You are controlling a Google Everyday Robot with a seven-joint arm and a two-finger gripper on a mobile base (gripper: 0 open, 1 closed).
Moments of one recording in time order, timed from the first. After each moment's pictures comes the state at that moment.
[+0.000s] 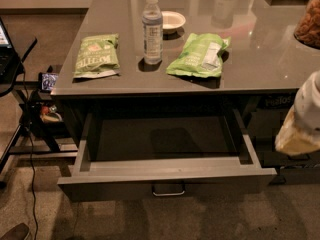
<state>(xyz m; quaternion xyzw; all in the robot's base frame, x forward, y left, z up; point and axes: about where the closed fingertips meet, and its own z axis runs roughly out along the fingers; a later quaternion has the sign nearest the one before) 0.380 -0.255 0.878 -0.56 0.83 -0.01 0.07</state>
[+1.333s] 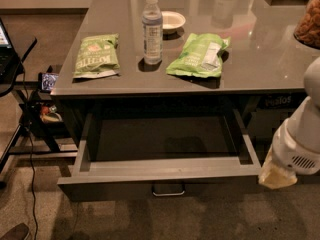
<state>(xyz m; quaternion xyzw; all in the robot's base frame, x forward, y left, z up) 0.354 -0.249 0.783 -0.54 0.84 0.06 0.02</state>
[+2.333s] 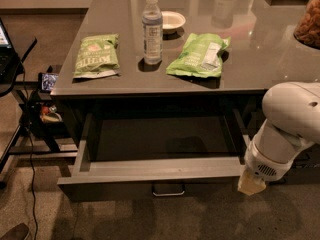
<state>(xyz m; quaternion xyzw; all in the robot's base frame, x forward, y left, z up) 0.370 -0.225 0.708 -0.52 0.85 0.08 0.00</state>
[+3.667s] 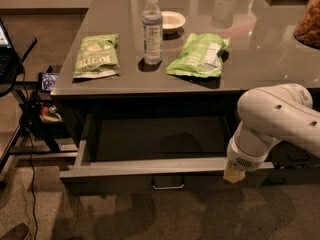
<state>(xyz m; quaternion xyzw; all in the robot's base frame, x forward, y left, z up) 0.417 -0.208 0.678 -0.50 0.86 0.03 0.02</state>
